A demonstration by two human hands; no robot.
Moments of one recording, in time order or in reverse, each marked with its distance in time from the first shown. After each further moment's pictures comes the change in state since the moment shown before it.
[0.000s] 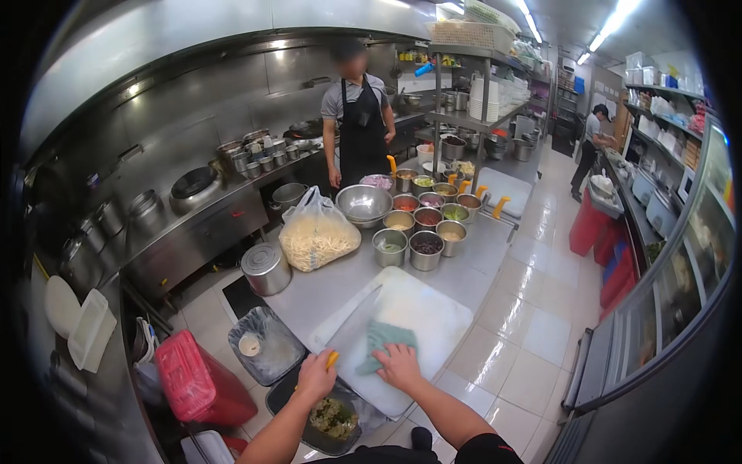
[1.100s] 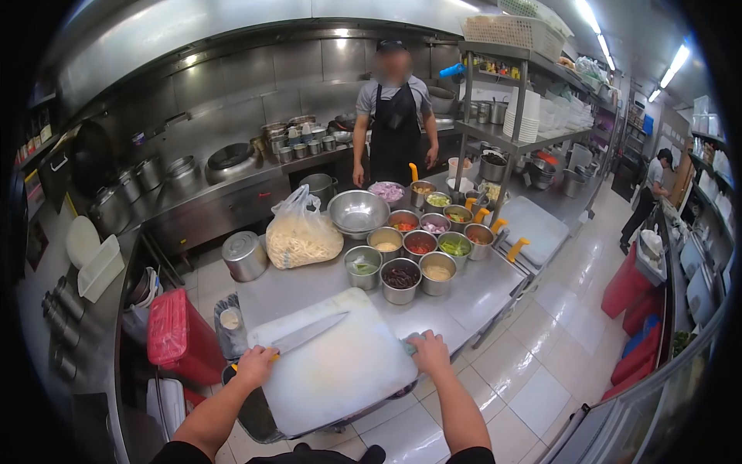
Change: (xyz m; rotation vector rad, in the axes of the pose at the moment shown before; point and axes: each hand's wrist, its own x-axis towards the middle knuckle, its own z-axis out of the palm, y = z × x) left_hand 0.036 0.042 0.066 0.435 0.025 -0.229; right_hand 0.057 0.313 -0.046 0.048 -0.186 0.135
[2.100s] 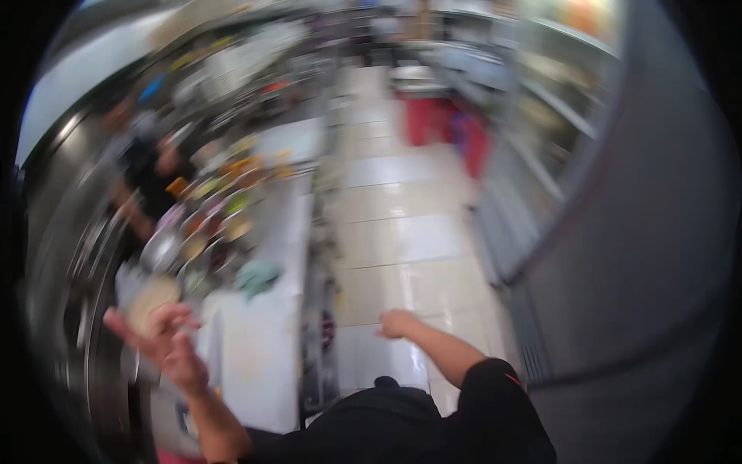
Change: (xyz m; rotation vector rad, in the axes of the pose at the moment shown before) left_hand -0.033 0.212 -0.205 -1.431 0.366 1.144; right_hand -0.299 -0.027 0.003 0.123 -0.381 0.755
